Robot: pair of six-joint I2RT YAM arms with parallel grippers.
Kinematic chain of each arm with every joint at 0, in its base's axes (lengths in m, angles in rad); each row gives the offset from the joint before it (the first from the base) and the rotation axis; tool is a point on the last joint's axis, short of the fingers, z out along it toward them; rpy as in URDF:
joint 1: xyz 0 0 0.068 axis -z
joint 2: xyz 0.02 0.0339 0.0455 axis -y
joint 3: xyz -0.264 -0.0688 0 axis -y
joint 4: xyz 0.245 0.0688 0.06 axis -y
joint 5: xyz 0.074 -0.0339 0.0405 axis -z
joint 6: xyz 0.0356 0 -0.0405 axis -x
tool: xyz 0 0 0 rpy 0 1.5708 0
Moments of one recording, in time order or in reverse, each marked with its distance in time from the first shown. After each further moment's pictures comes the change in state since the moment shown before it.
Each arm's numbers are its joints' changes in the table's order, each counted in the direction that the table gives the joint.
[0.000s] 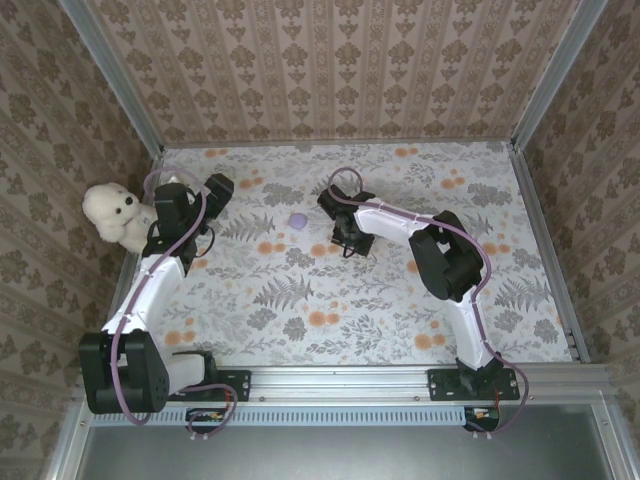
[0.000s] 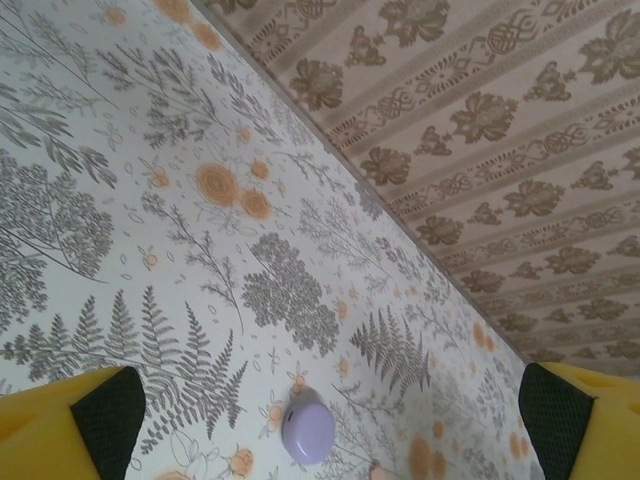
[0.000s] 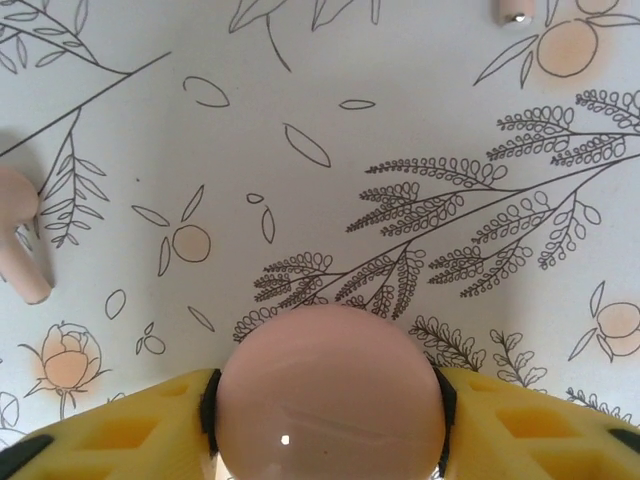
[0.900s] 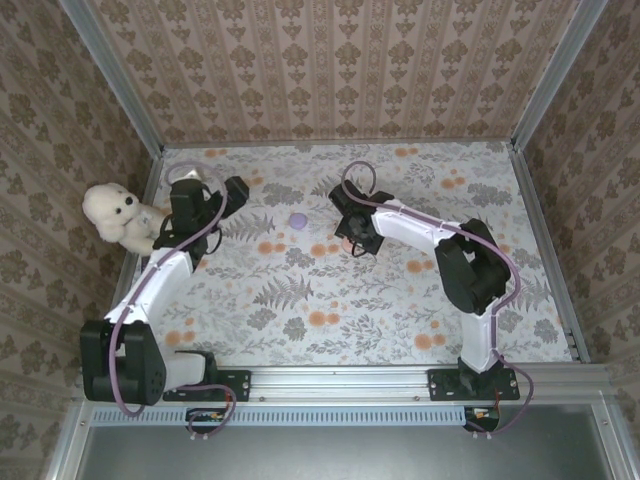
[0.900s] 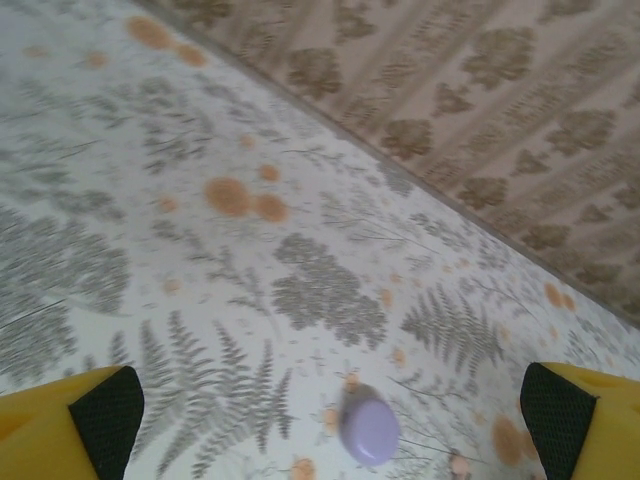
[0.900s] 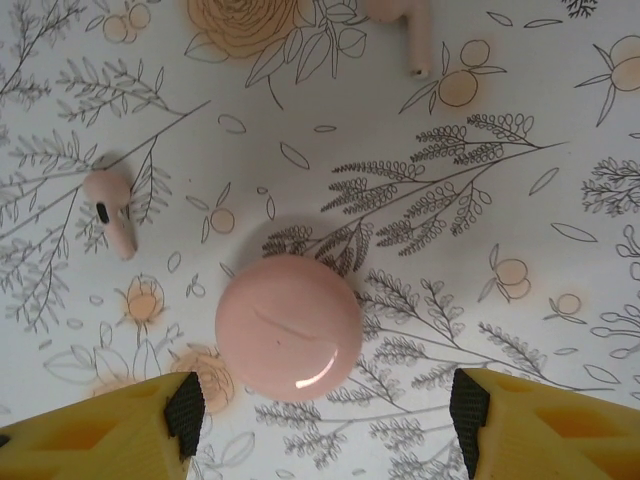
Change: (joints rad) left arm 0.081 -0.049 0.020 -0.010 -0.120 -0.212; right arm 0.013 0.182 -0.132 0.063 -0.005 -0.042
